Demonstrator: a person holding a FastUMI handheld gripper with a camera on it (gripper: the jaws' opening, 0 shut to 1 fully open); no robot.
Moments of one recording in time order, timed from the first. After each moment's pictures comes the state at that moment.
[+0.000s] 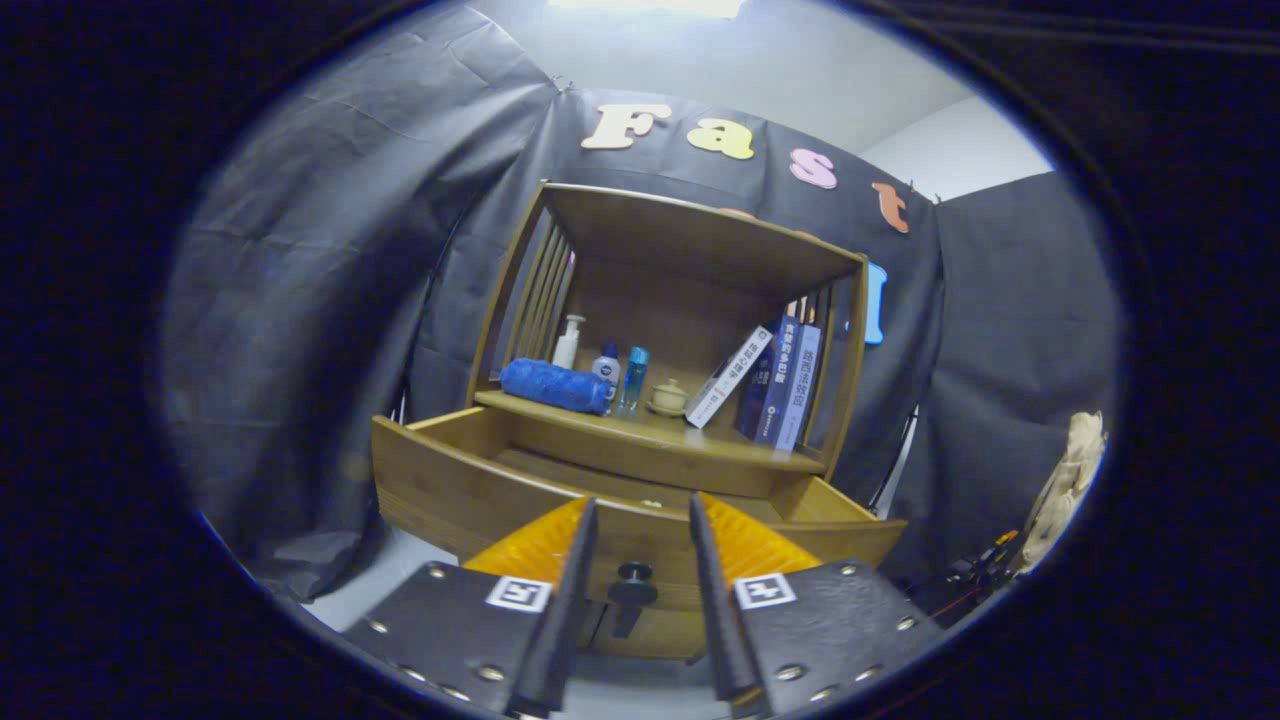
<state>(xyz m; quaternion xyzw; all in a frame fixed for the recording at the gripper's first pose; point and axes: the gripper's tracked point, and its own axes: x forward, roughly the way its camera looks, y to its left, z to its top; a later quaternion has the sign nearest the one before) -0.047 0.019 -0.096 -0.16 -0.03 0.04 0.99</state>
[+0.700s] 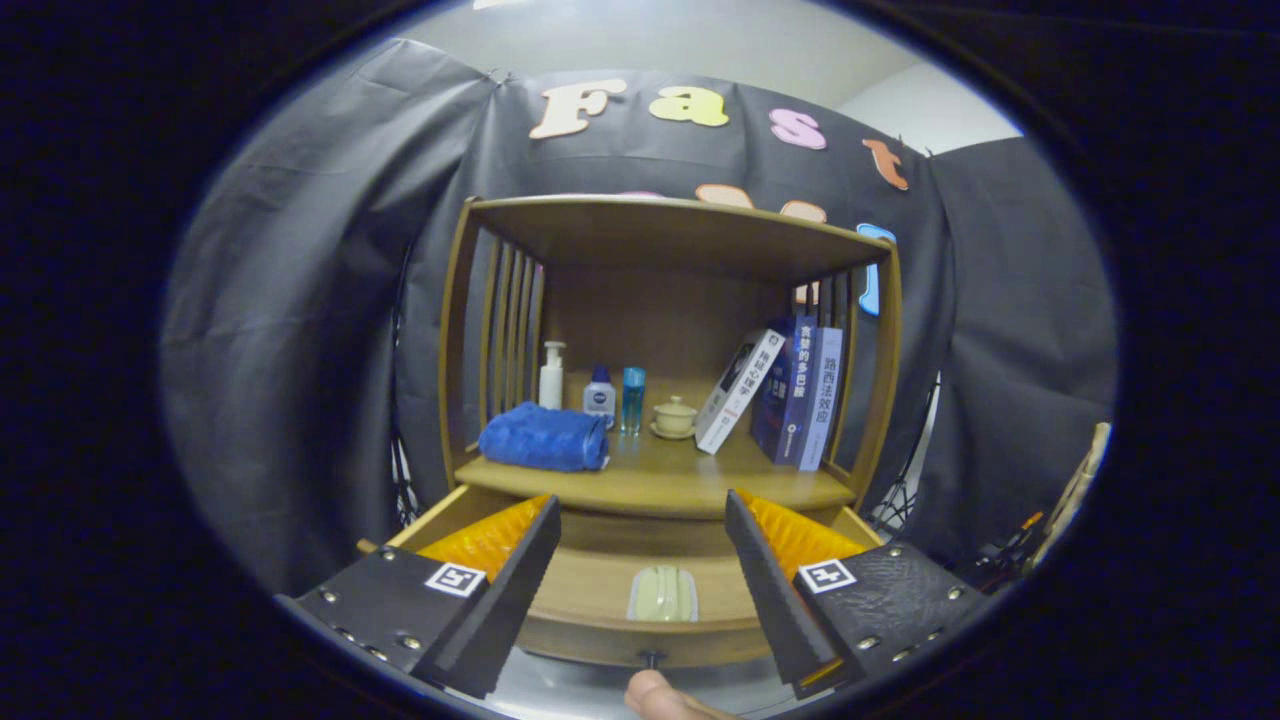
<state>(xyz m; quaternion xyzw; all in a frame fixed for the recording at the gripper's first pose) 0.047 0.042 0.004 -0.08 0.02 0.03 1.00</state>
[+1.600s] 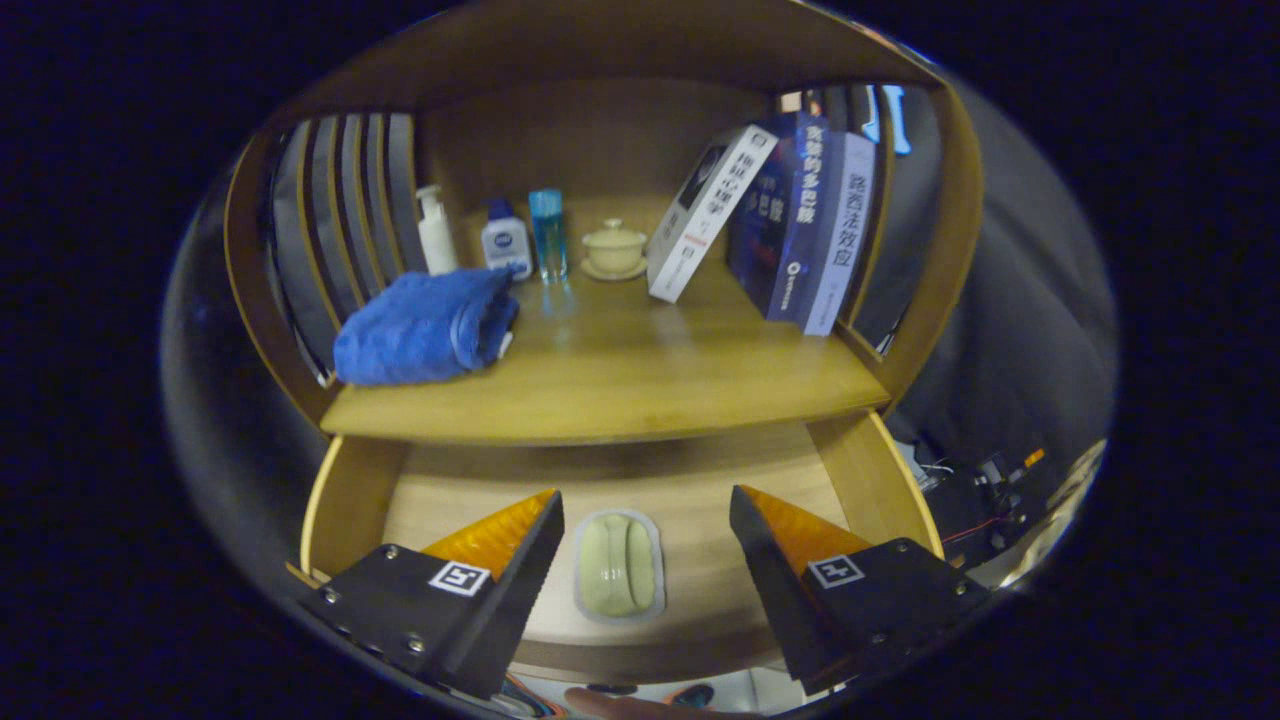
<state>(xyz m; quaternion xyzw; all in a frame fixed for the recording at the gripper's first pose) 0.159 -0.017 -0.114 -0.06 0.35 -0.04 0.93</state>
